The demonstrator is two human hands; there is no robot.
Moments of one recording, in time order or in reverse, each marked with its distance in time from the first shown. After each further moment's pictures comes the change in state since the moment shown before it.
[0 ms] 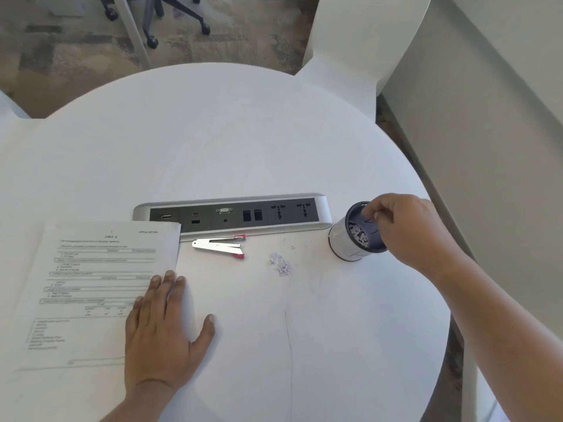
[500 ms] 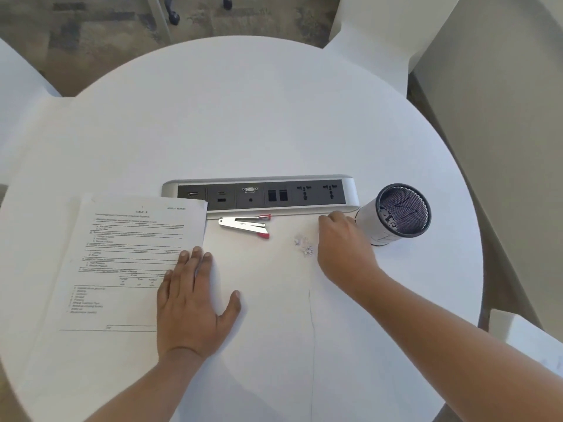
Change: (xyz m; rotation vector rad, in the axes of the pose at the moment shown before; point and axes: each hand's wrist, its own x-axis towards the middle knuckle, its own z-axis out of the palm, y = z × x) left_hand -0.002 -0.001 0.000 0.020 0.000 -0.028; right_hand -0.029 -0.043 0.127 -0.269 -0.175 -0.280
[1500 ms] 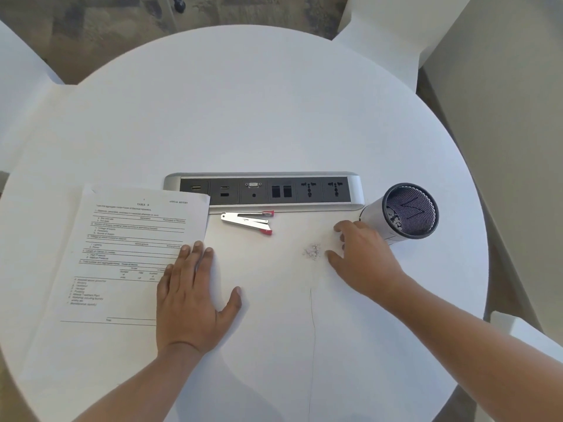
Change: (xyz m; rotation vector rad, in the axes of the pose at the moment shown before) left_hand 0.000 -0.001 0.000 -0.015 0.013 -0.001; right_hand -0.009 0.033 0.006 0.131 -0.072 0.061
